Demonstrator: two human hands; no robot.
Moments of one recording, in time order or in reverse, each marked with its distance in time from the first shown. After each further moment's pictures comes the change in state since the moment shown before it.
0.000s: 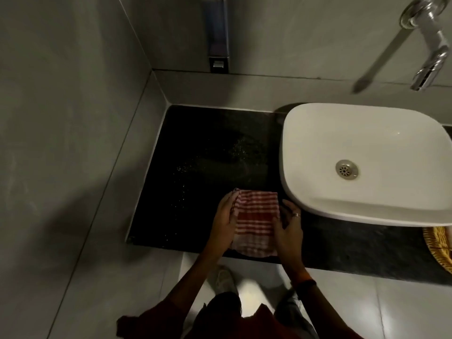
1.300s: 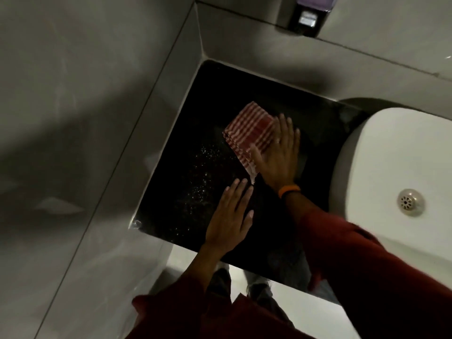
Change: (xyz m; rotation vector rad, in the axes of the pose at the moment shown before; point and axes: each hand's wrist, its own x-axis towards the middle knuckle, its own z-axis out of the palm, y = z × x) left_hand 0.054 -0.091 -0.022 0.730 0.113 0.250; right_hand 0.196 -0.029 0.174 -1.023 -0.211 -0.602
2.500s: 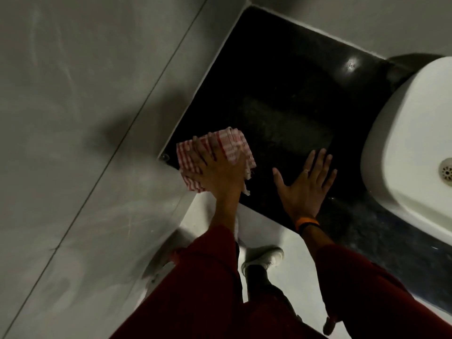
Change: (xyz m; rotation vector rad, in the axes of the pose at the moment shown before) left_hand -0.041 -0.011 -0.004 0.117 0.141 -1.027; right_hand -0.195 0.026 0.035 -0.137 -0.013 0.182
